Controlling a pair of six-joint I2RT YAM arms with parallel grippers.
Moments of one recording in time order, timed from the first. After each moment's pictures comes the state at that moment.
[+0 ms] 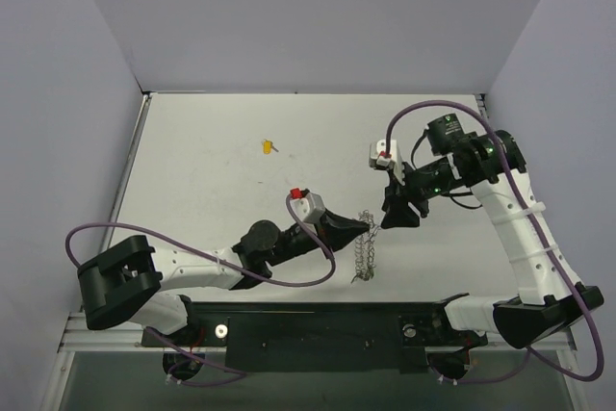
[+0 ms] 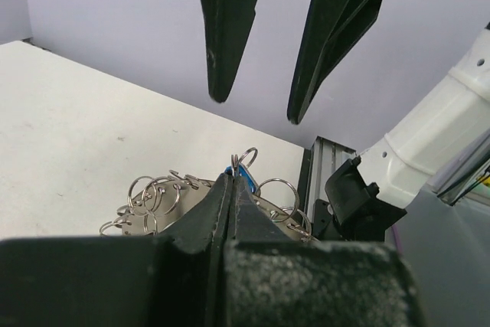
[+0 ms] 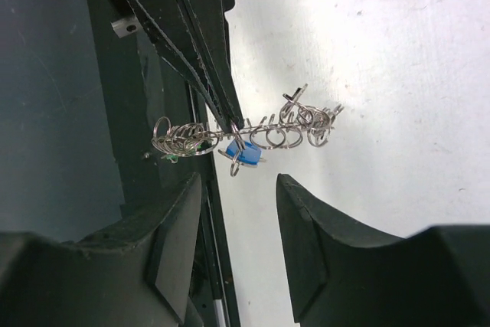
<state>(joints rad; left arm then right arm) -1.14 1.41 0.58 1.10 0.11 -0.34 0.39 1.29 1.54 -1.49 -0.72 -0.86</state>
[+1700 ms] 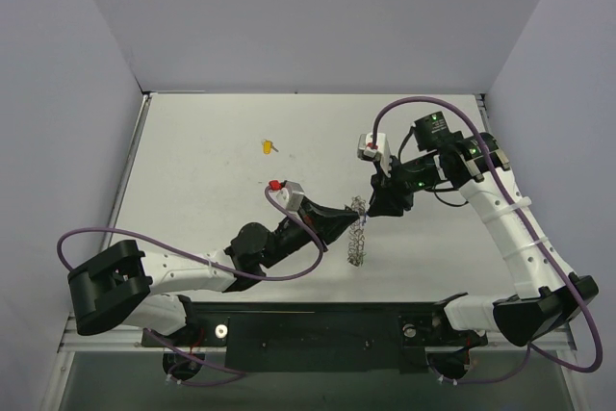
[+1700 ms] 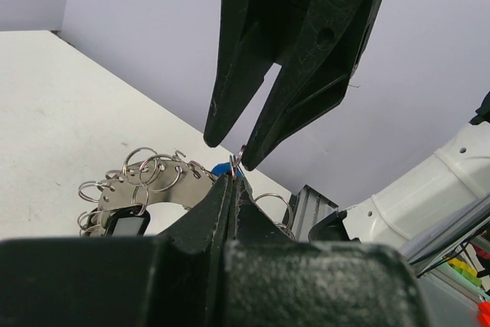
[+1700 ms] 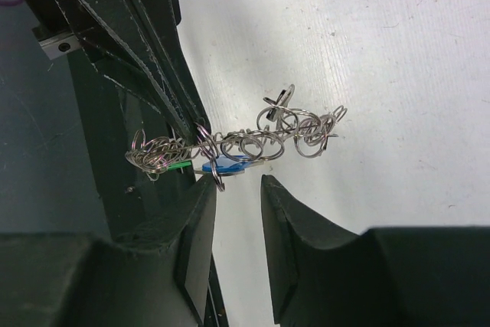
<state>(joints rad) -1.13 1.34 0.53 1.13 -0.06 -0.53 0.41 1.30 1.48 -1.28 -0.74 -0.71</state>
